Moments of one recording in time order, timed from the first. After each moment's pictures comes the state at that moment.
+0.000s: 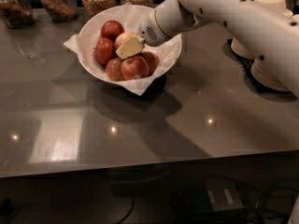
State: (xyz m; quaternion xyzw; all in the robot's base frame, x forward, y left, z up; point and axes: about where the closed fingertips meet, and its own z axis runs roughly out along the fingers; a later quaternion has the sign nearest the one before) arm 0.670 0.042 0.917 -0.46 0.78 0.21 0.37
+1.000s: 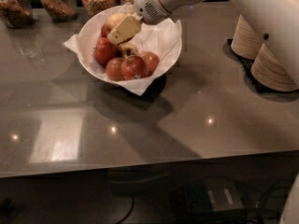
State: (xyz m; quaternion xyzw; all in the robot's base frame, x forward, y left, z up) arm 0.656 0.057 0.980 -0.53 0.72 0.21 0.39
